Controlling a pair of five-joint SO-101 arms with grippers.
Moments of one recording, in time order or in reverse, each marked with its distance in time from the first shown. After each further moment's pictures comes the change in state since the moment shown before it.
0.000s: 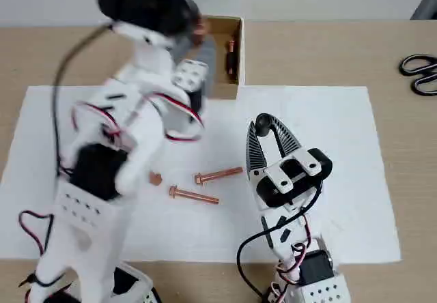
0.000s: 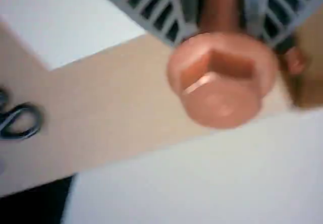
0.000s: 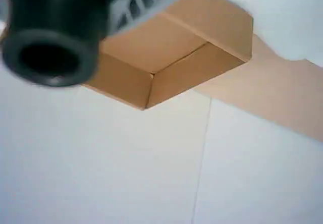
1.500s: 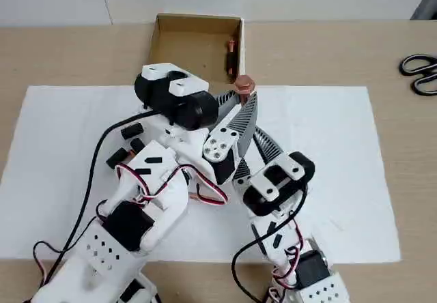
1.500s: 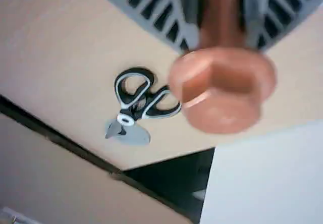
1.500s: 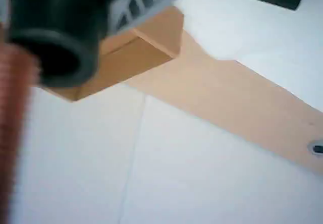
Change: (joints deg) left arm 11.3 -20.1 37.6 -24.7 8.9; right arm -6.5 0.0 0.0 0.4 0.0
